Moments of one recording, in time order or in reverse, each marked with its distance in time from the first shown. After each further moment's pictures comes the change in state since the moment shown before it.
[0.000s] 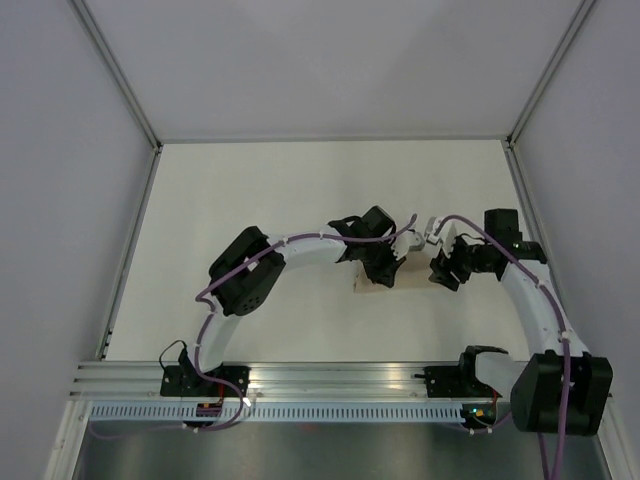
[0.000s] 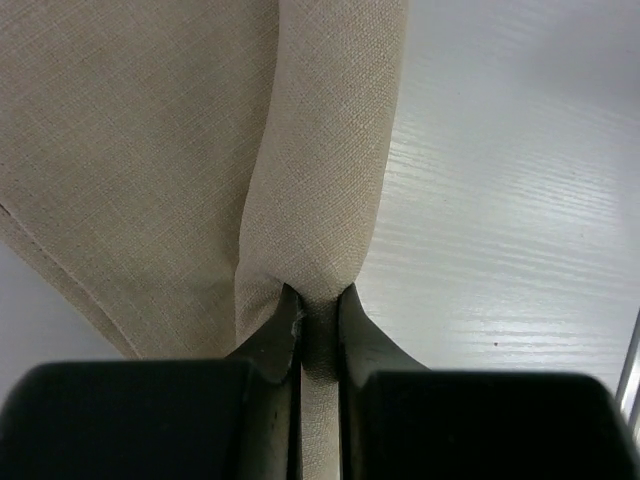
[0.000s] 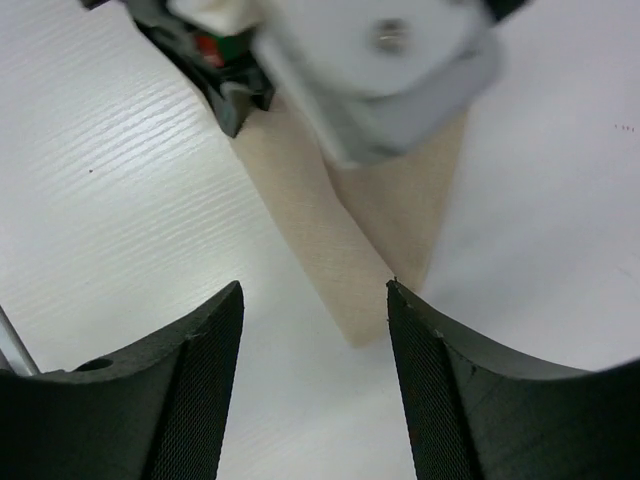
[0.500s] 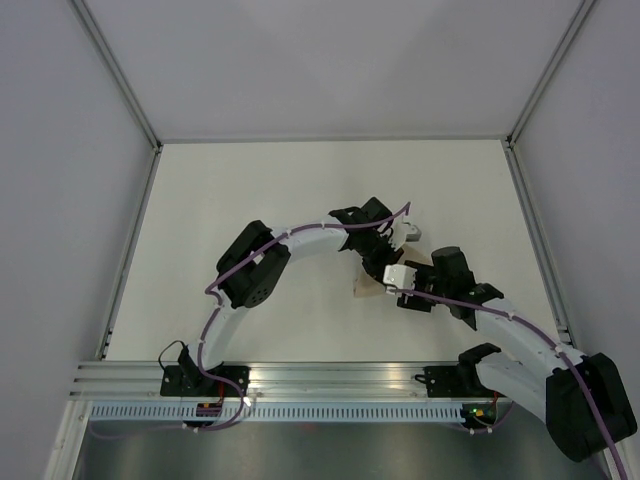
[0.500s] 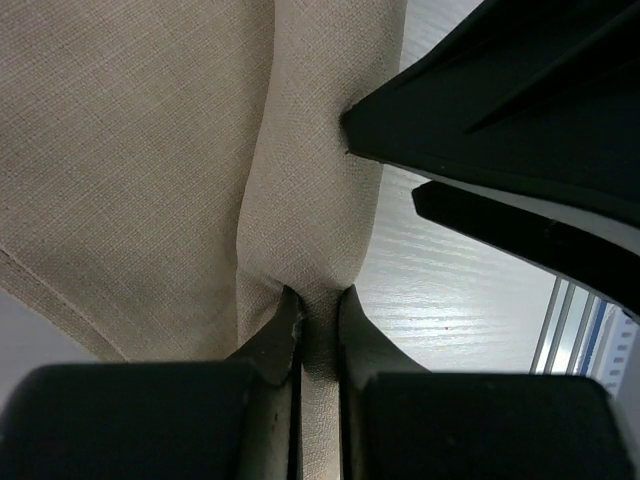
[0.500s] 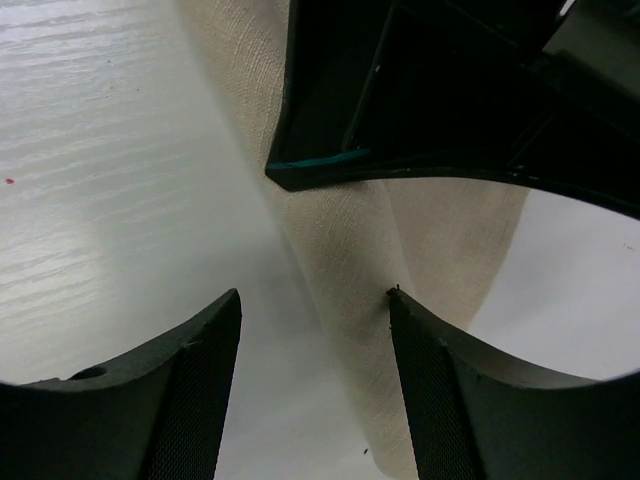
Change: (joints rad) left arm 0.066 0.099 0.144 -0.161 0.195 -0.109; right arm 0.480 -0.199 -0.474 0.577 0.380 0.074
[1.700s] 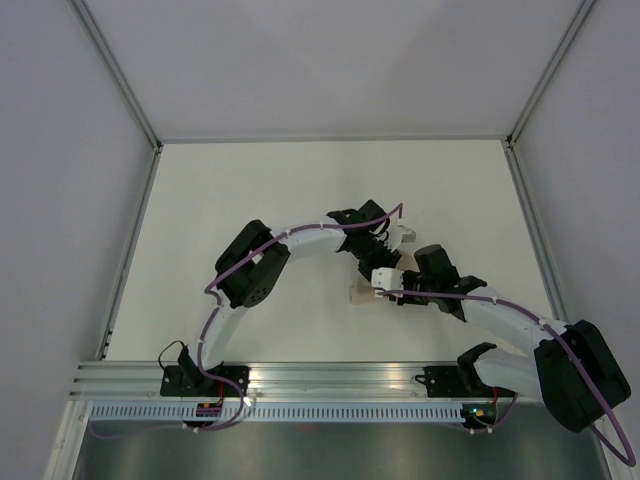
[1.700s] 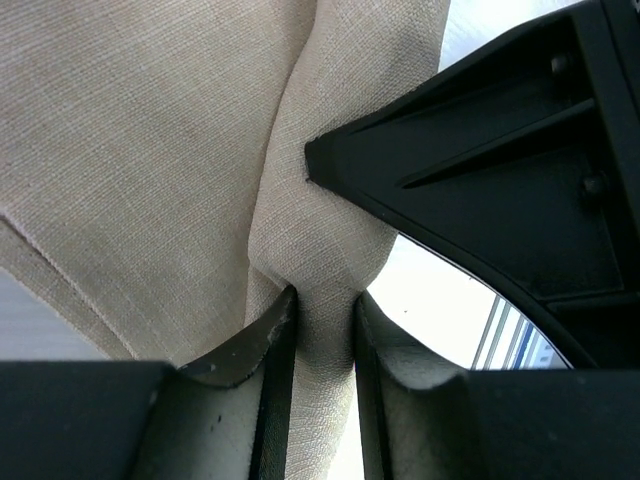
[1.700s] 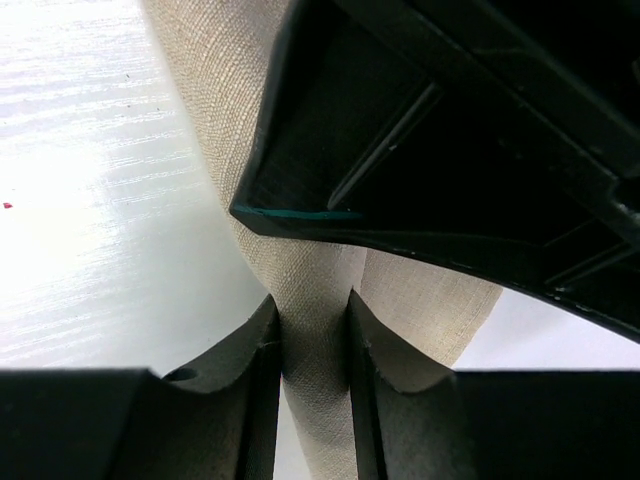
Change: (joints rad) left arm 0.013 0.002 -0.018 -0.034 0.066 -0.109; right arm 0.121 0.157 0.027 0.070 0.106 -0.012
